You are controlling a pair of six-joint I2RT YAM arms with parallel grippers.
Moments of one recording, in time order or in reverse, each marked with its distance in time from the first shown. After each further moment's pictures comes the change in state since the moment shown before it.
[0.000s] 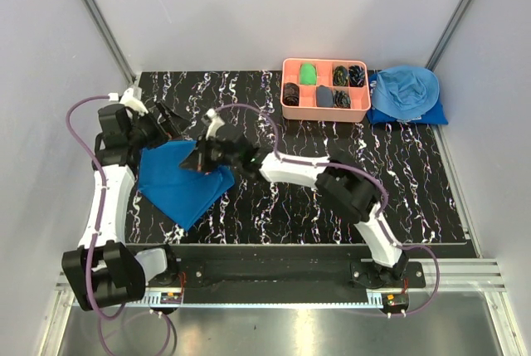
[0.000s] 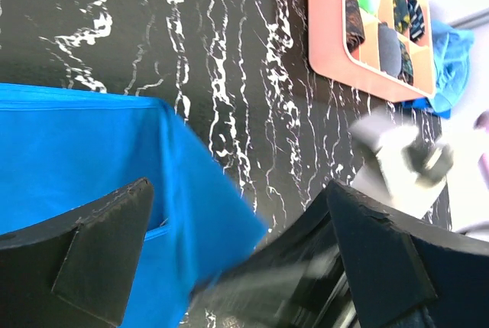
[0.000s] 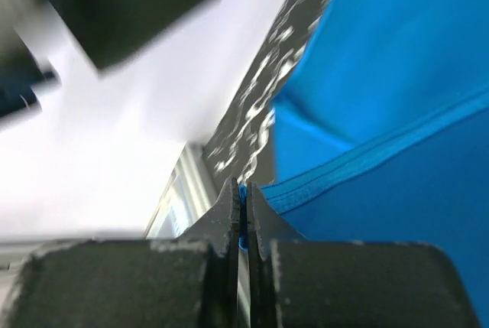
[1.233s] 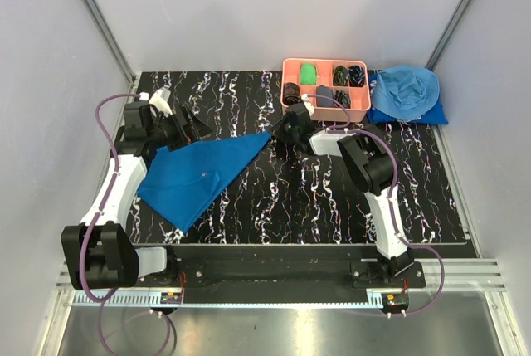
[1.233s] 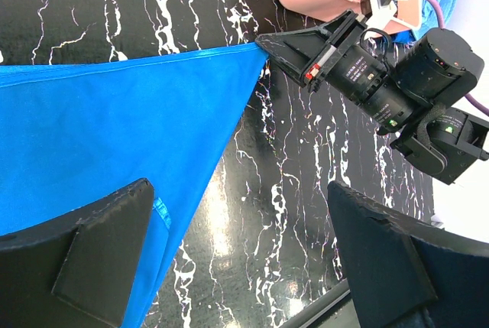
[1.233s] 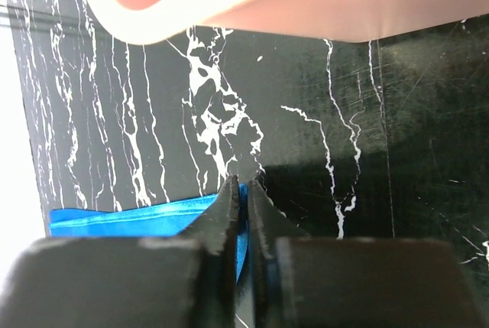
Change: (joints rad) left arm -0.135 0.106 0.000 0.001 0.061 -0.005; right arm -0.447 0.069 -0.218 -0.022 0.292 0.074
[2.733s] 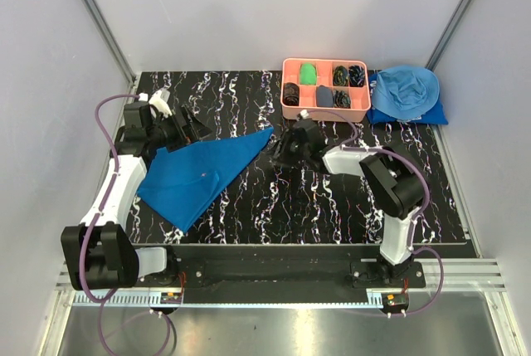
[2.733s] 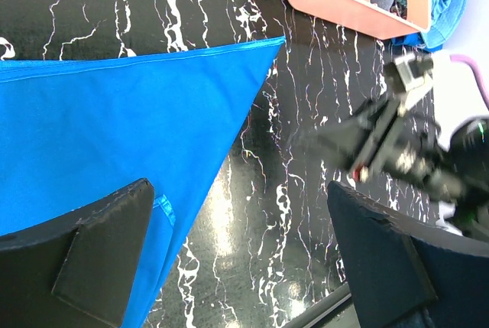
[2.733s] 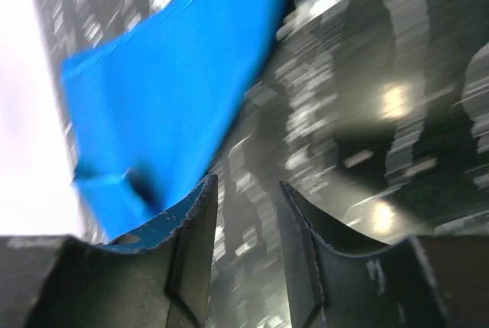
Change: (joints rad) left arm 0.000 -0.004 0.000 -0.015 -0.023 0.003; right arm 0.095 -0.349 -0.354 -0.056 -0.202 -0.017
